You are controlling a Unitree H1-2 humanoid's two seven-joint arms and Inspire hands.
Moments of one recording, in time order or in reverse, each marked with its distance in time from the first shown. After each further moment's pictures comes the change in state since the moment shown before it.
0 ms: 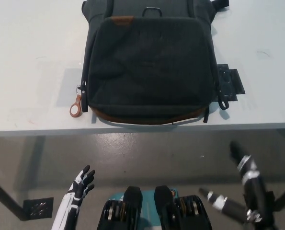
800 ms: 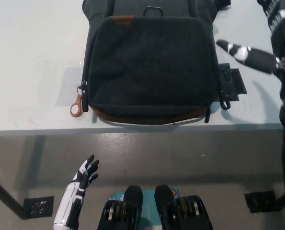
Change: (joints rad) left_arm -0.059 0.000 -0.007 0.005 0.020 -0.002 -0.004; right_arm -0.726 -0.143 -0.111 0.095 0.119 0.439 0.054
